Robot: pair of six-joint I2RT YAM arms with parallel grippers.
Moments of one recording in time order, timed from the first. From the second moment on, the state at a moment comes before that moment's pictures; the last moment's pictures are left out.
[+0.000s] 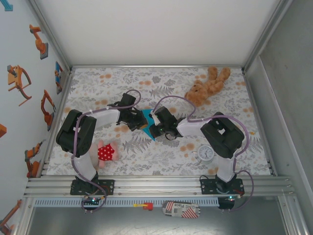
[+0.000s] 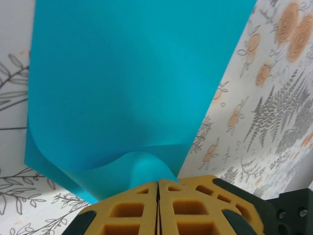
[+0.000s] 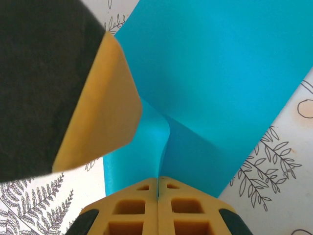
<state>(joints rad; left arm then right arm) -0.53 1.81 1.02 -0.34 0.49 -0.90 0.80 1.89 0.97 0.03 -0.22 0.33</state>
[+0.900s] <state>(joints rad) -0.53 1.82 1.00 -0.36 0.44 -0.90 0.80 1.89 0.98 0.02 -0.22 0.36</state>
